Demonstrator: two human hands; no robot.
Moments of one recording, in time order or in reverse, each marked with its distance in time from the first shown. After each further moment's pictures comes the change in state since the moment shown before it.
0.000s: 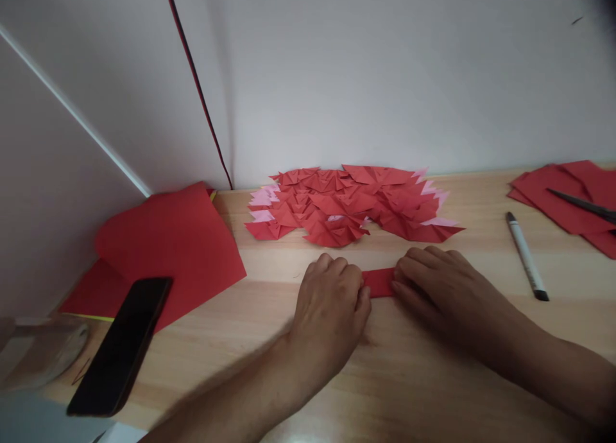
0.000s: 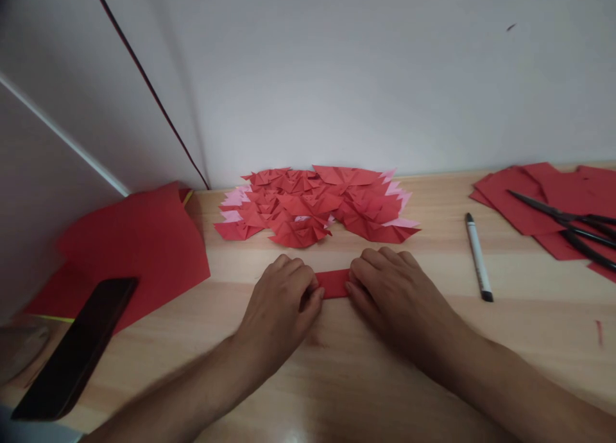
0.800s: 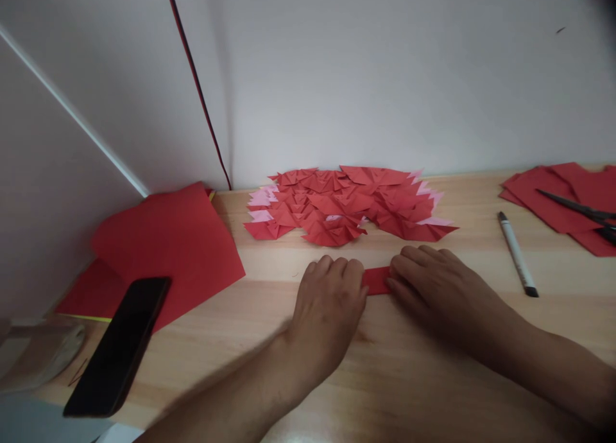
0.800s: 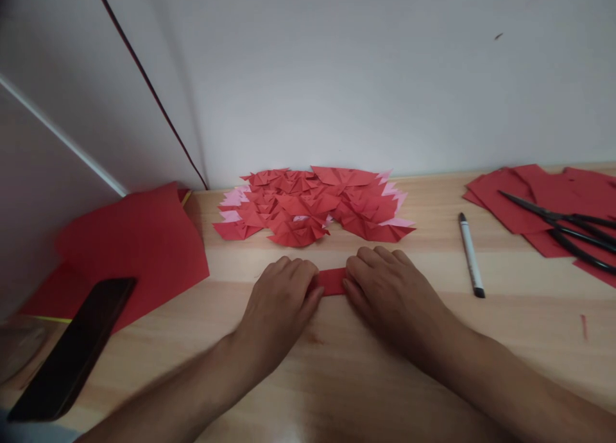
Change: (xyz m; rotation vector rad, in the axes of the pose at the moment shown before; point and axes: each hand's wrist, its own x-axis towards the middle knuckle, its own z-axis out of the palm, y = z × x) left_hand 0.001 0.001 0.002 0.161 0.004 0.063; right_hand 0.002 -0.003 -0.001 -0.101 -0.011 -0.016
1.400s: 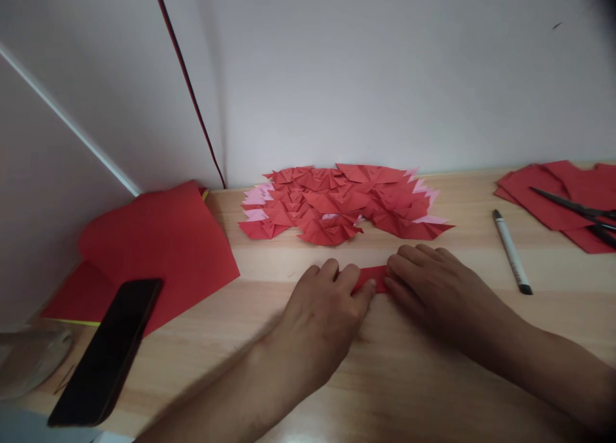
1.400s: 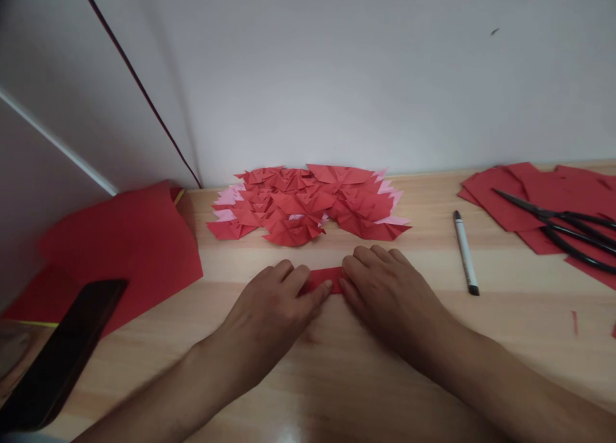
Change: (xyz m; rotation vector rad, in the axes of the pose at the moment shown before) left_hand -0.009 -0.008 -0.014 0.188 -0.072 0.324; right_hand -0.002 0.001 0.001 -0.049 0.002 -0.014
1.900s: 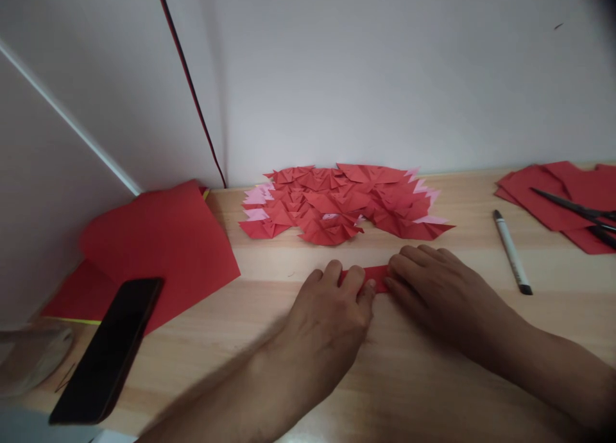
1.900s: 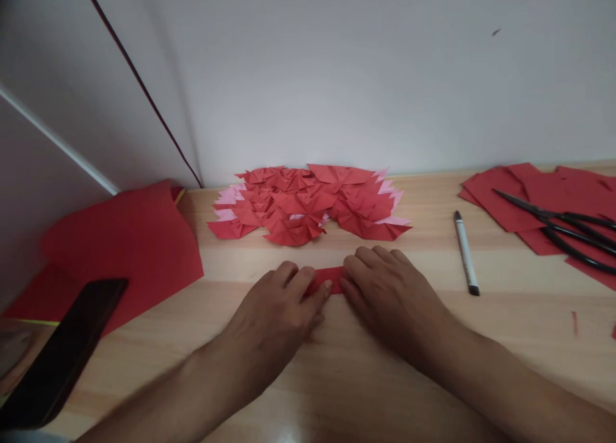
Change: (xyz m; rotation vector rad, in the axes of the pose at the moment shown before) left_hand 0.000 0.008 -0.002 0.000 -0.049 -0.008; right_hand 0.000 -0.001 -0.006 0.020 0.024 -0.019
